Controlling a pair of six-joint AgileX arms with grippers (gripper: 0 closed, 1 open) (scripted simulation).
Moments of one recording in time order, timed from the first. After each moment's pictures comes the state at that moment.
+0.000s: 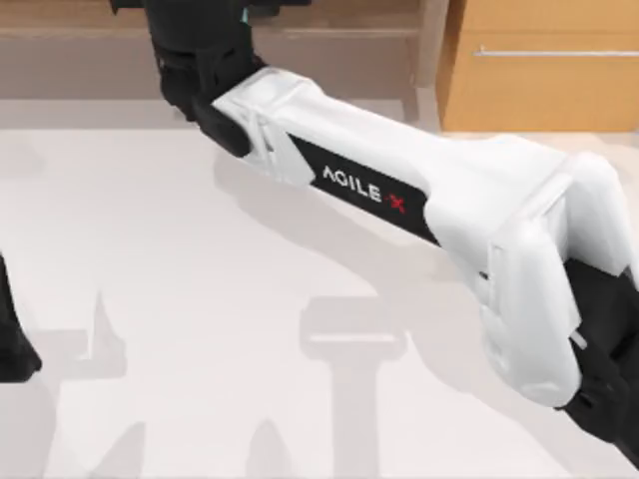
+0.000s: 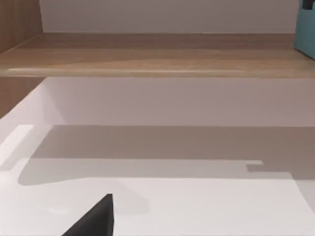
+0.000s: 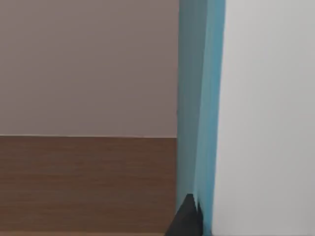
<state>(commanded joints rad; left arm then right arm) 0.00 0.00 0.00 0.00 0.00 0.00 0.79 2.72 2.47 0.26 0.83 -0.02</state>
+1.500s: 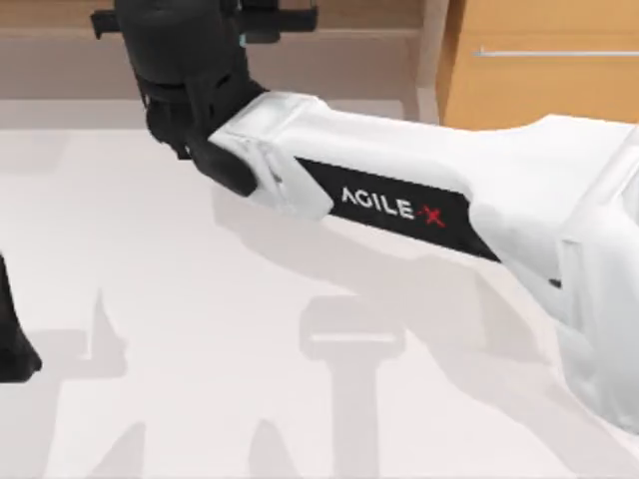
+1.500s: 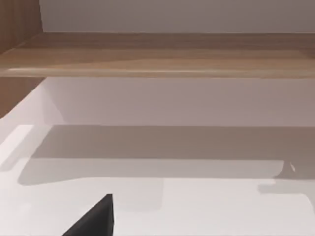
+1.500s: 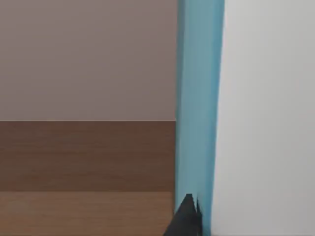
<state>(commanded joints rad) 0.00 0.00 0.00 0.00 0.00 0.00 0.89 2.42 2.03 0.35 0.91 0.04</state>
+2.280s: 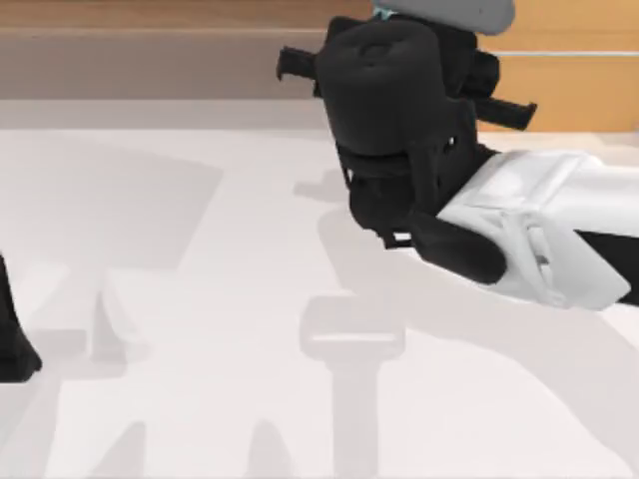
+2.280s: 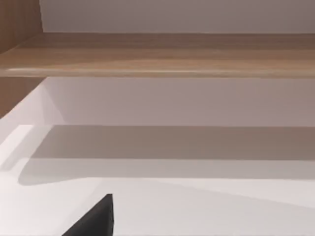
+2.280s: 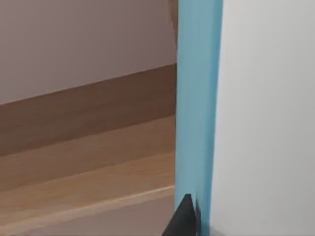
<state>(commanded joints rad) 0.00 0.00 0.00 0.00 0.00 0.00 0.86 1.74 1.18 0.28 1.00 0.43</state>
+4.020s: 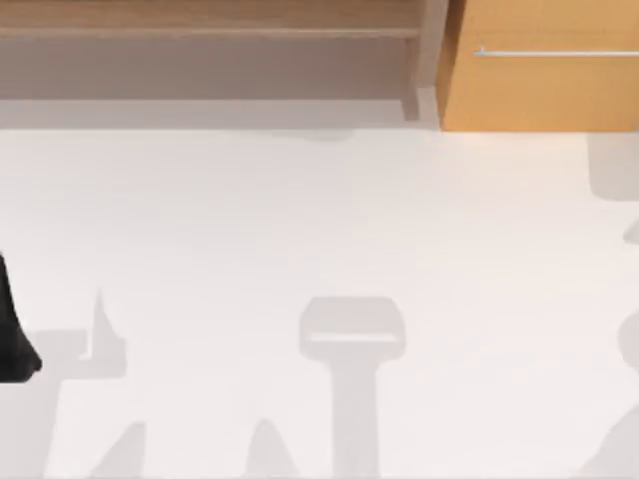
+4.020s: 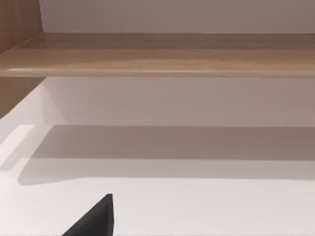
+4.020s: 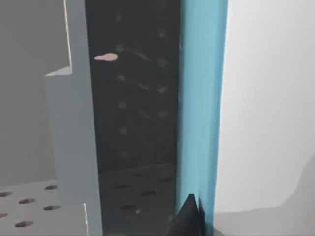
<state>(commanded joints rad) 0.00 0.00 0.00 0.00 0.00 0.00 -0.52 1.88 0.90 0.69 -0.46 1.45</state>
